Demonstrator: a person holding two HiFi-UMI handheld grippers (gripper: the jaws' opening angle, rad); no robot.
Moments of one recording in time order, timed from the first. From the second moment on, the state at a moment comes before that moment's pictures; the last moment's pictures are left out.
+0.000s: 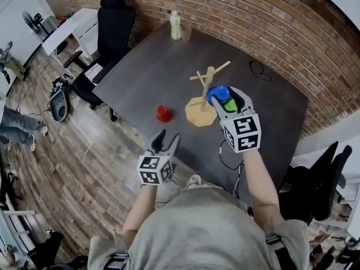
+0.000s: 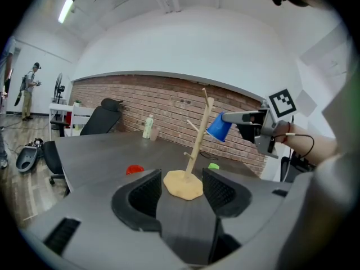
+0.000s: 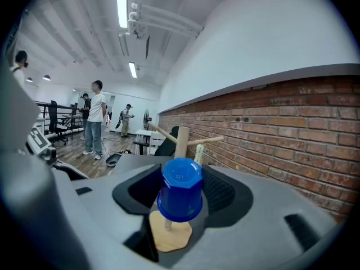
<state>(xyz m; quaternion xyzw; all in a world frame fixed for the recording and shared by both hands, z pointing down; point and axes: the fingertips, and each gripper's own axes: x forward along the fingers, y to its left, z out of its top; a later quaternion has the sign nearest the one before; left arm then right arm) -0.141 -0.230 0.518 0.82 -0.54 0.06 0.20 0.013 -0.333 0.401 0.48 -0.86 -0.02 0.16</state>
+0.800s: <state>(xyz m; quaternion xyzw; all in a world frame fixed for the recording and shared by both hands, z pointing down) -0.130 -0.232 0.524 0.82 -0.53 0.07 0.20 0.019 -0.323 0.420 0.48 -0.86 0.01 0.14</state>
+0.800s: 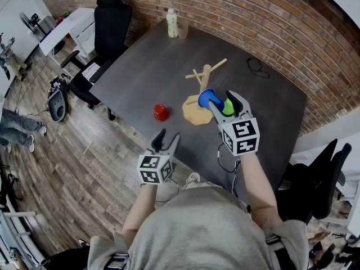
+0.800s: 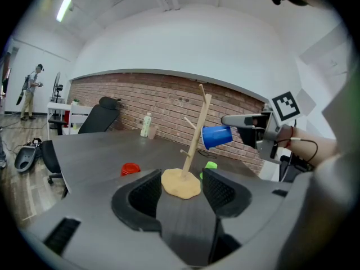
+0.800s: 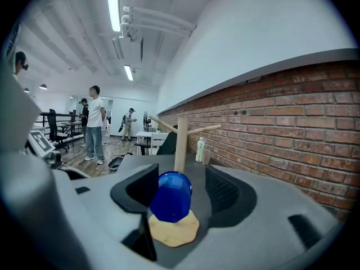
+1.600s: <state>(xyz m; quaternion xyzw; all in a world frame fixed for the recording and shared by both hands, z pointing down) -0.125 -0.232 0.524 0.82 -0.53 0.07 0.20 0.049 -0.312 0.427 0.51 -0.85 0.01 0.14</state>
